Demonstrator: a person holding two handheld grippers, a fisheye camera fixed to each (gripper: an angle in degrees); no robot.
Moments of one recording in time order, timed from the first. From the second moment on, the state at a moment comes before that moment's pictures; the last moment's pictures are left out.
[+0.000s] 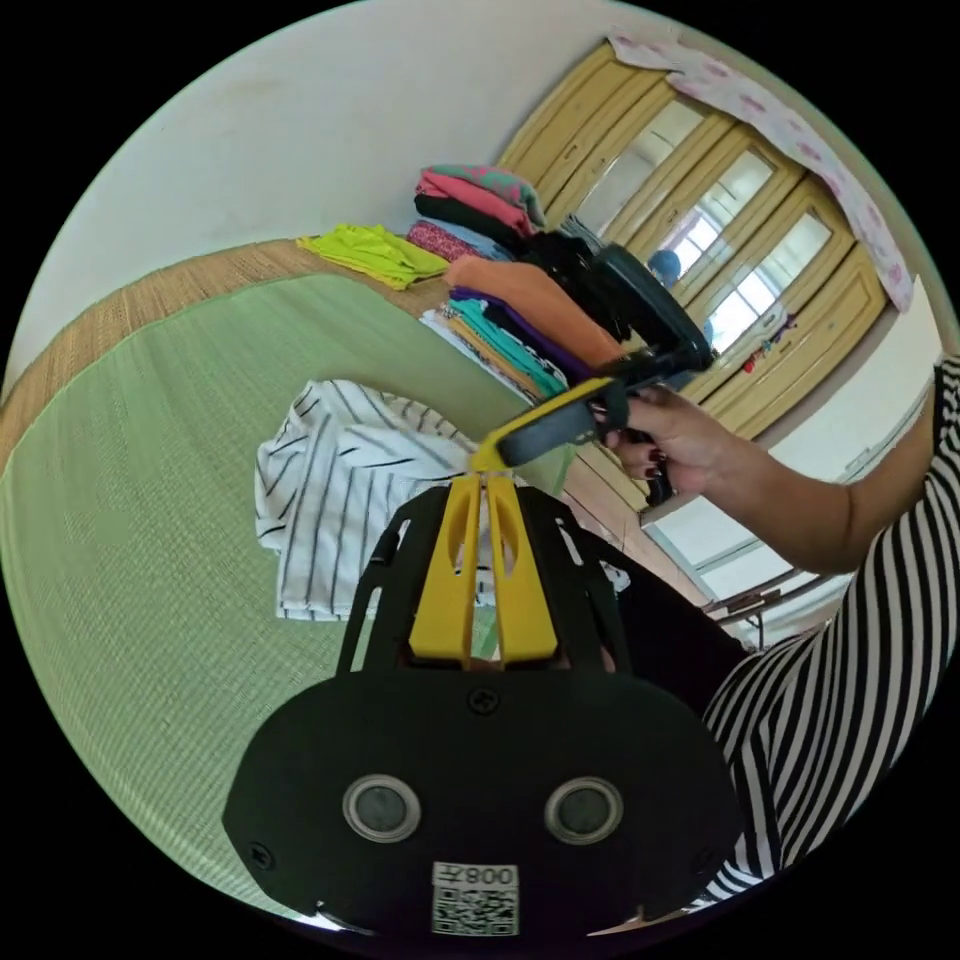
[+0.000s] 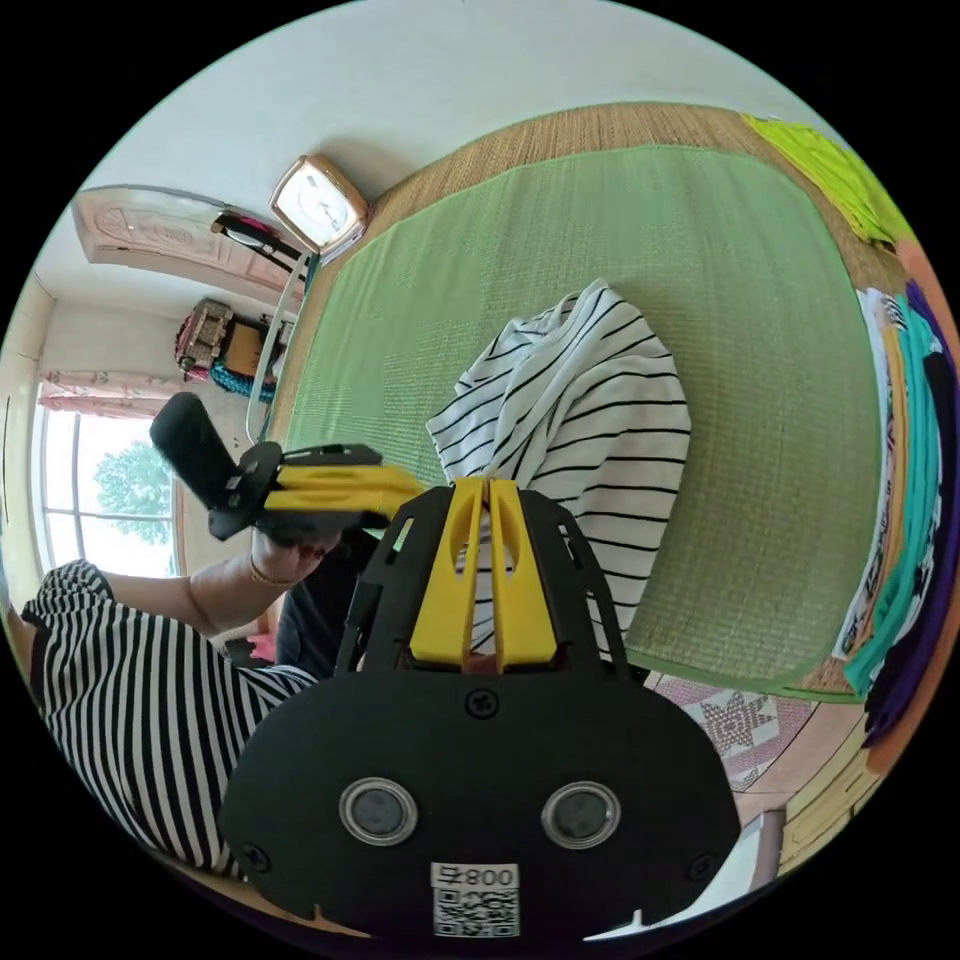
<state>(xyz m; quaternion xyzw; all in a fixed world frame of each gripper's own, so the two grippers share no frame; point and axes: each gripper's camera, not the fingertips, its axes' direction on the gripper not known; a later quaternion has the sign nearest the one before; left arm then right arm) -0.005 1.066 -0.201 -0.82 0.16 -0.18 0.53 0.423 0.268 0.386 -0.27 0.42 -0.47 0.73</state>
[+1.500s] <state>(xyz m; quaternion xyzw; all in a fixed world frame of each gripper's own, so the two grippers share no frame) 0.147 0.648 -0.390 -0.71 0.01 -0.03 0.70 0.238 0.675 0.177 -0.03 0.20 -0.68 0.71</state>
